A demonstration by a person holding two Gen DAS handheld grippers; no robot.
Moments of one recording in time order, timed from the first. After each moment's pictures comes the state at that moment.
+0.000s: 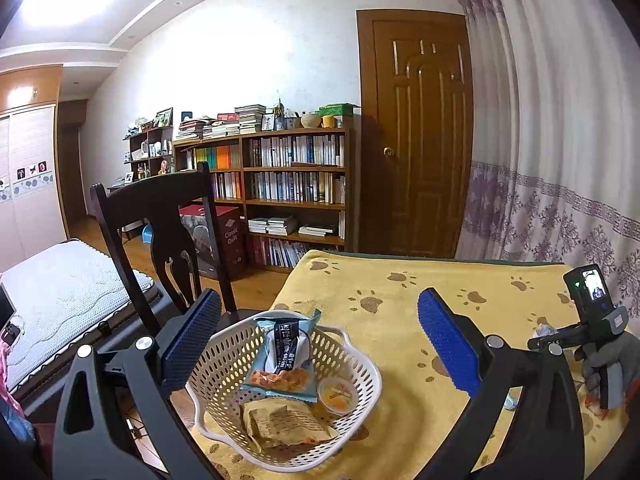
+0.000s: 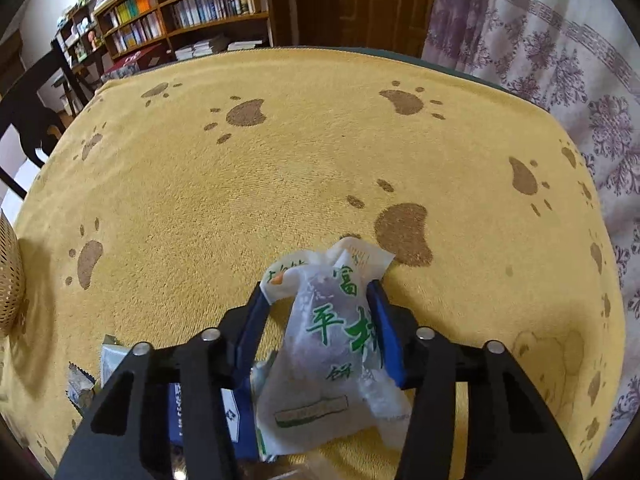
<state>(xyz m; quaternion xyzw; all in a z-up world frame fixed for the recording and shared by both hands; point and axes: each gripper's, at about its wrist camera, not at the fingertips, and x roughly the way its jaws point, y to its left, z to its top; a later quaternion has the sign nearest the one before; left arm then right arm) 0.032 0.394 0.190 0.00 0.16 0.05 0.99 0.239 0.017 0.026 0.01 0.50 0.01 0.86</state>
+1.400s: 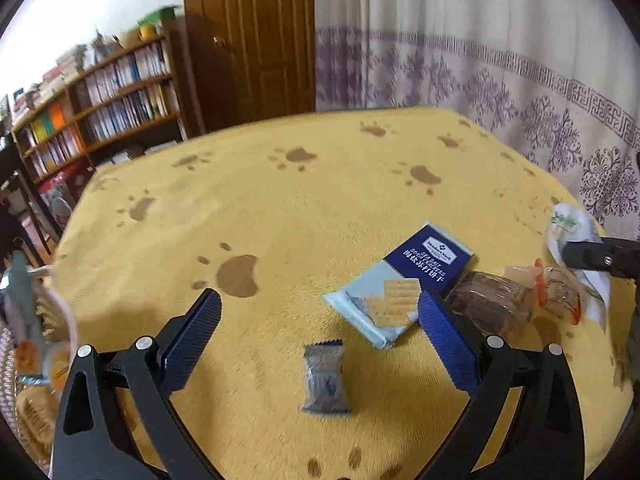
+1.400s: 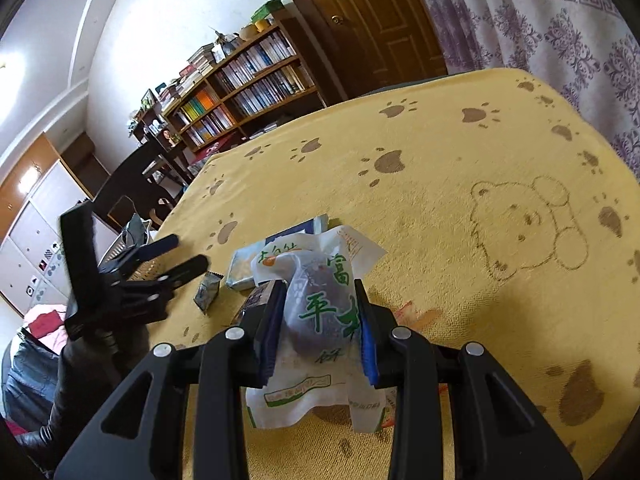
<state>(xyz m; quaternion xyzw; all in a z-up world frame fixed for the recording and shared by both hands) 0.120 0.218 0.061 0.10 0.36 -0.20 0.90 0.062 -0.055 0.049 0.20 0.37 0.14 0.89</state>
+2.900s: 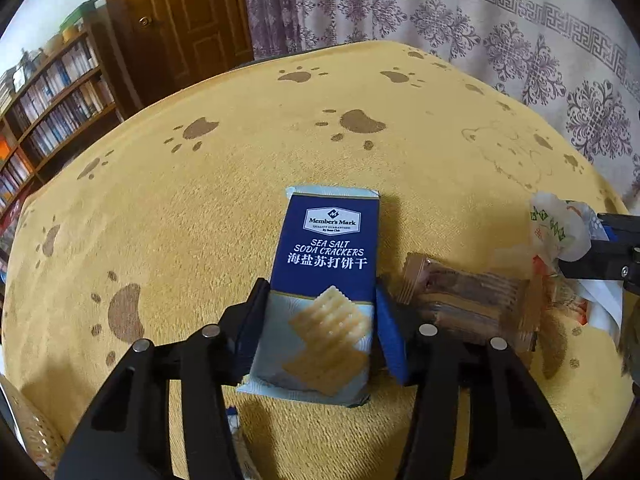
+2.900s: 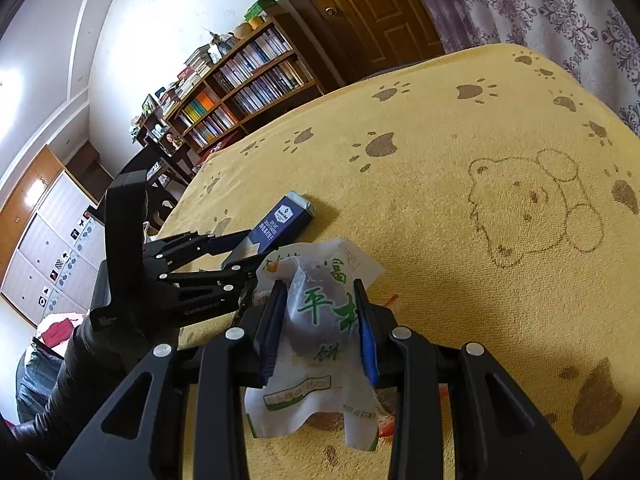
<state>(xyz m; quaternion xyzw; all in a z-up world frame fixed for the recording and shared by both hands) 0.147 0.141 0.027 0.17 0.43 -0.27 0.85 0.067 -0.062 0.030 0.22 0.38 0.15 0.88</state>
